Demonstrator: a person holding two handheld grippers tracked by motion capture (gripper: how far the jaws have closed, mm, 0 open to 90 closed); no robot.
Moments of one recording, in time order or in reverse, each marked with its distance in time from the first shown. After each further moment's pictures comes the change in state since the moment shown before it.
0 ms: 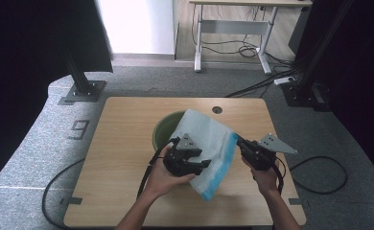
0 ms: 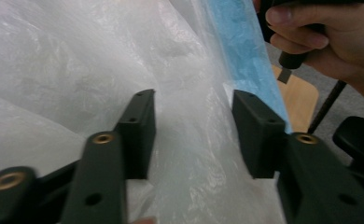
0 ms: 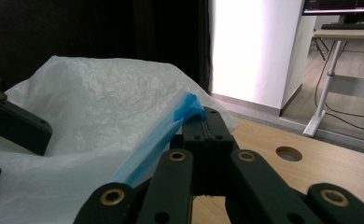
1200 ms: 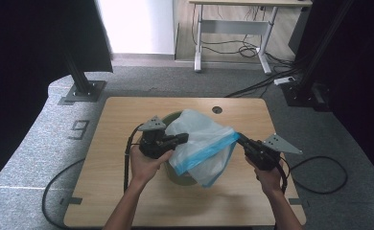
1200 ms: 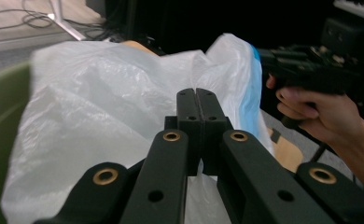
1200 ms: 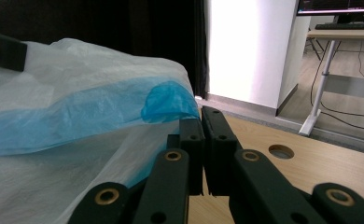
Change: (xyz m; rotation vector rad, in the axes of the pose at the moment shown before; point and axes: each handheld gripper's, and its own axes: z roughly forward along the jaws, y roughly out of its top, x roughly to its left) left arm 0.058 -0.004 -0.050 -0.248 -0.023 -0.168; right arm -0.008 -0.001 -0.007 -0.005 -0.013 0.008
